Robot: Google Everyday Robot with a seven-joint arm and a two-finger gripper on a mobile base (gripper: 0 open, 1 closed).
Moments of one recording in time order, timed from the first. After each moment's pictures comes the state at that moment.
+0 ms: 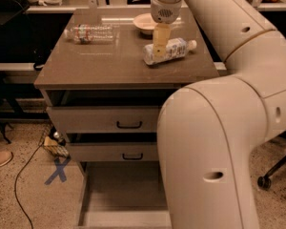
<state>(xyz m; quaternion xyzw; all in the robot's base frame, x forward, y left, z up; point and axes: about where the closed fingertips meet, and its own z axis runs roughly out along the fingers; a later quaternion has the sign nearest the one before) 0.740 -0.070 0.904 -0.66 0.74 -0.06 0.13</state>
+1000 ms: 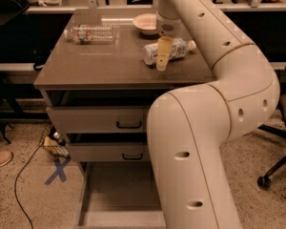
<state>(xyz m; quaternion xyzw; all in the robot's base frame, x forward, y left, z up) 0.769 -0.095 0.843 -0.61 0.79 -0.05 0.09</state>
